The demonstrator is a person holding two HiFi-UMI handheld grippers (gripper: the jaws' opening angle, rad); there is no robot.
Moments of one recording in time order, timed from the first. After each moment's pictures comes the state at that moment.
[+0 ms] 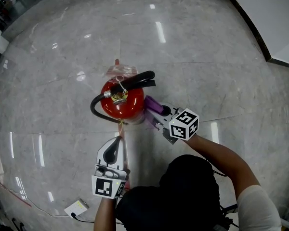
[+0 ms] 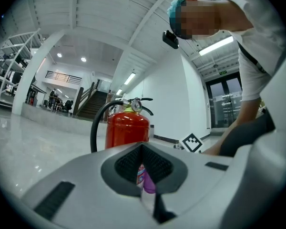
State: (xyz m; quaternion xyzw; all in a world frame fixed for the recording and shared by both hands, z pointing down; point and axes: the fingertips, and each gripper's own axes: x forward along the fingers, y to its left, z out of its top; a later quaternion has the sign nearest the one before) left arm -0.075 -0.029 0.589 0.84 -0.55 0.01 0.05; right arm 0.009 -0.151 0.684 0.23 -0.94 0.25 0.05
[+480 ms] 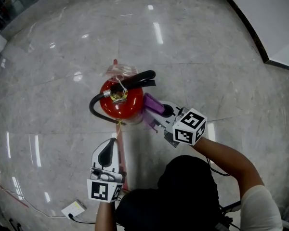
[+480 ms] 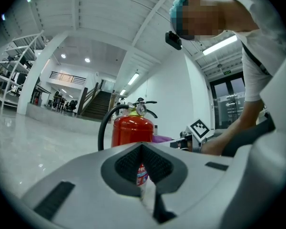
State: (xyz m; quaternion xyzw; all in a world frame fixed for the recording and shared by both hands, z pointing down) left arm -0.087 -0.025 0.581 0.82 -0.56 0.01 0.06; right arm 0.008 -0.141 0.618 0.22 -0.95 0.22 0.04
